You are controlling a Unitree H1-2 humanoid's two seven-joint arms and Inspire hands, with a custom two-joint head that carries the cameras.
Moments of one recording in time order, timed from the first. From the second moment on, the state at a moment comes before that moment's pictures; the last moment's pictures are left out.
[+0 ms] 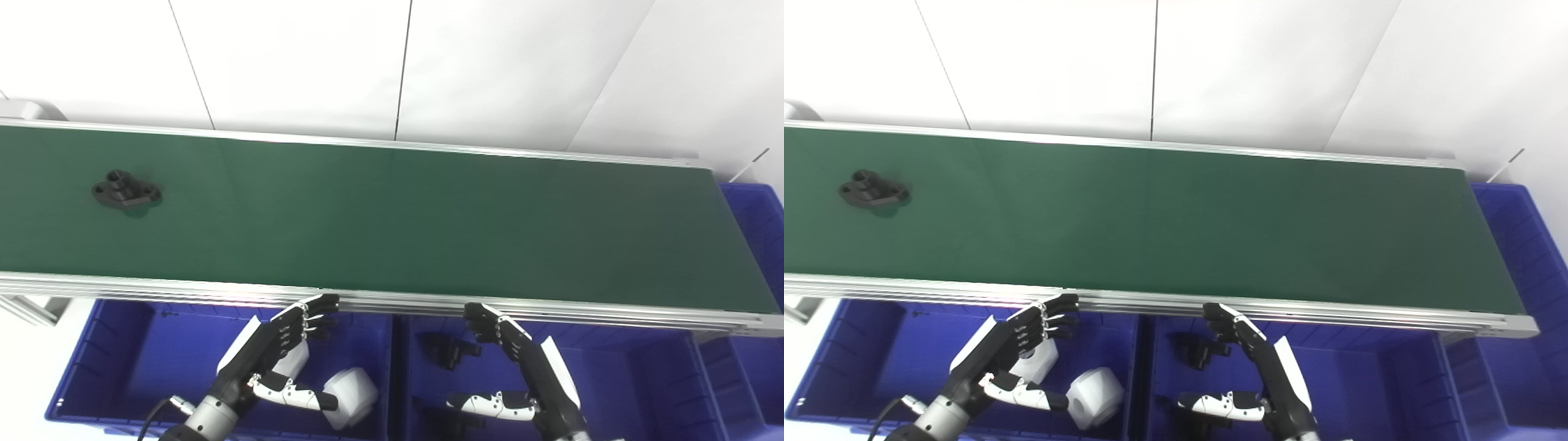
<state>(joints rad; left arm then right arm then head) 0.28 0.19 -0.20 0.02 -0.02 -0.24 -0.34 0.41 -0.15 0.15 -0.12 -0.20 -0.27 0.11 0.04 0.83</state>
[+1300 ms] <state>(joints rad) 0.28 0.16 -0.21 0.12 -0.01 -0.36 -0.34 0.42 -0.18 0.15 -0.07 -0.18 -0.29 0.10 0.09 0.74</state>
